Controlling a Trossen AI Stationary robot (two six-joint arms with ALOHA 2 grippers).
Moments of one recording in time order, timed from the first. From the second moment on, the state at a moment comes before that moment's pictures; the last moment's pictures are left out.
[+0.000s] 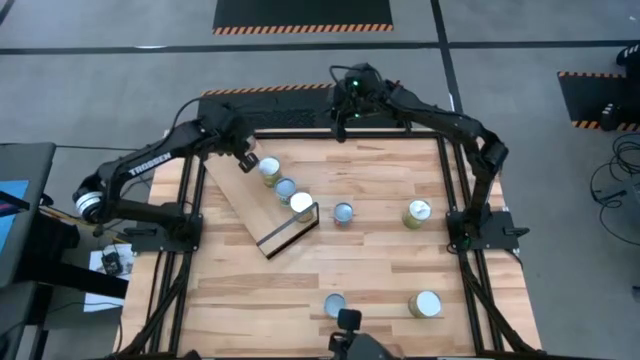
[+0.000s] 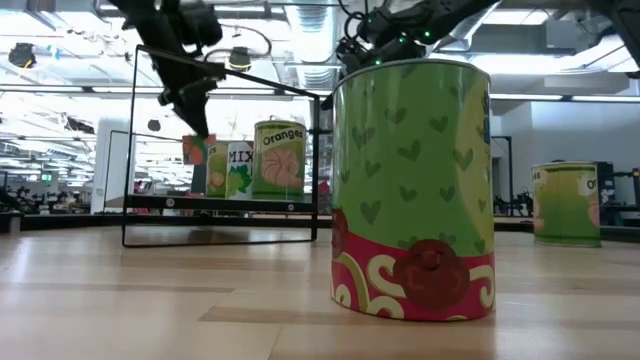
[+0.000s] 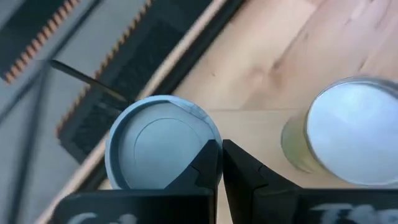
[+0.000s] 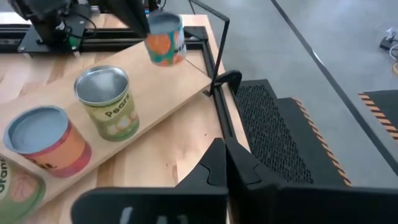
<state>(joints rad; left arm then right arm) 0.74 1.23 1.01 -0.74 -0.13 0.15 -0.63 1.85 1.69 -0.38 -0.34 -0.34</state>
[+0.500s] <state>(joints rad) 0.75 1.25 0.85 -0.59 0.03 0.11 -0.64 1.80 1.66 -0.36 -0.34 -0.37</state>
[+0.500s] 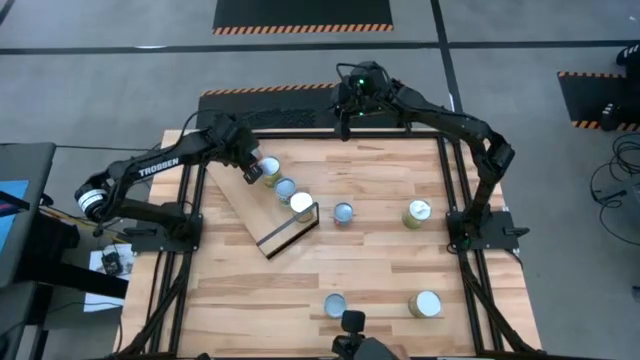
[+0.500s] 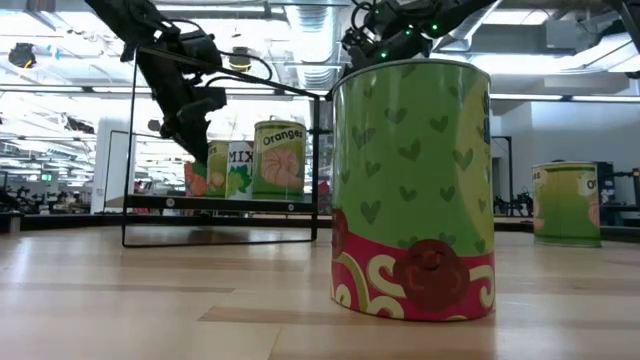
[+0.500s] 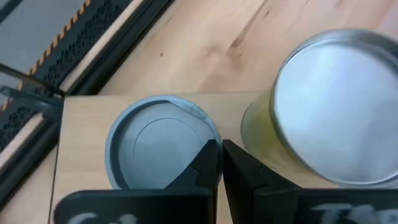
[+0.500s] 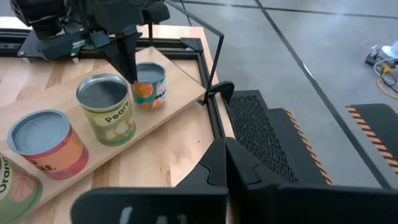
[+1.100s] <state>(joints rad) 0.74 1.25 0.83 -0.57 0.10 0.06 -0.63 1.80 1.66 -0.36 -0.34 -0.37</state>
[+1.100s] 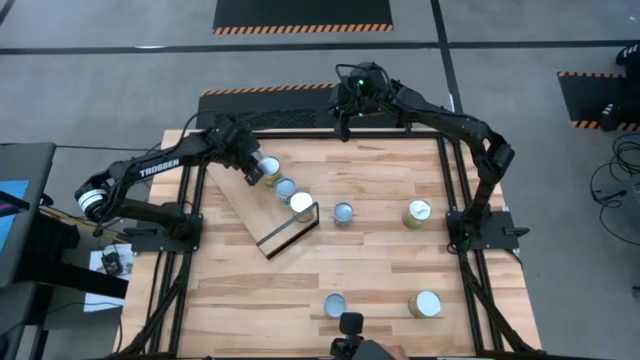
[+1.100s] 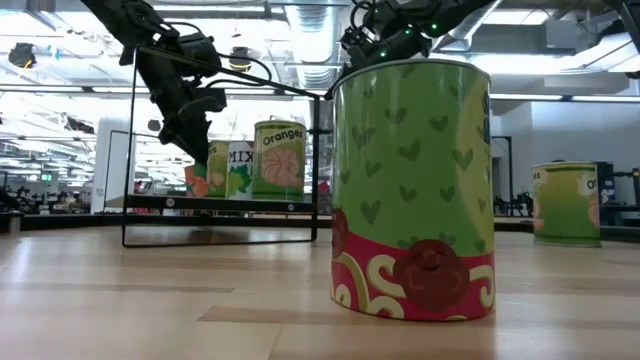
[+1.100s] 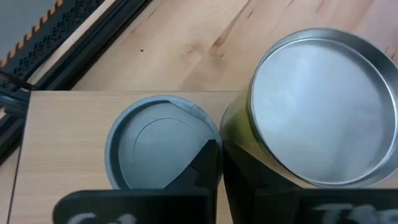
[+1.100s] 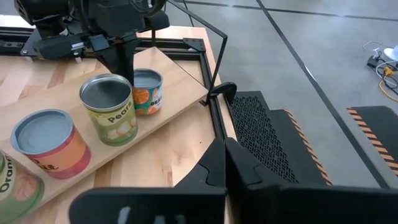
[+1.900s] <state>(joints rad) 0.74 1.13 0.83 -0.58 0.03 0.08 -0.62 1.77 1.66 -0.36 -0.31 -0.41</state>
